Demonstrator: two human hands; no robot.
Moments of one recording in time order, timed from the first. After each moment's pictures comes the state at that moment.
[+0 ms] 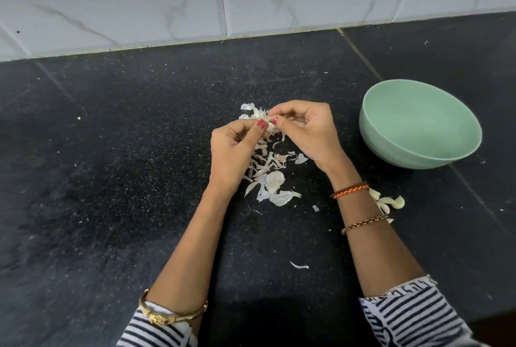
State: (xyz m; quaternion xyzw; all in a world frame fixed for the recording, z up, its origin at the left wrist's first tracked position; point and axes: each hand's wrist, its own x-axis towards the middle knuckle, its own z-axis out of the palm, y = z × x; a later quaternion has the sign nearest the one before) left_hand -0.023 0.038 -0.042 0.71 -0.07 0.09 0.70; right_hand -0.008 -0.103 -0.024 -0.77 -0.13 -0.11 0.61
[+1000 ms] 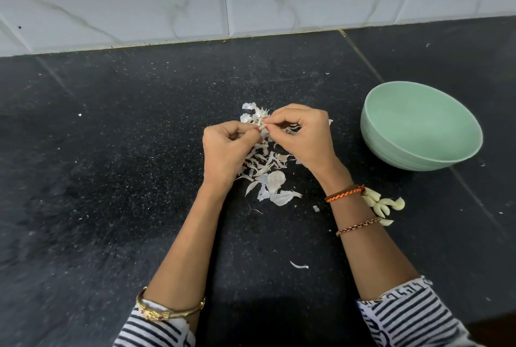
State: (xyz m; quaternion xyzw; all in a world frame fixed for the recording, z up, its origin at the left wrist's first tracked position) left_hand -0.022 0.044 -0.037 0.71 0.00 0.09 0.69; right_hand -0.005 -0.094 -0.034 -0.81 -0.21 -0.26 0.48
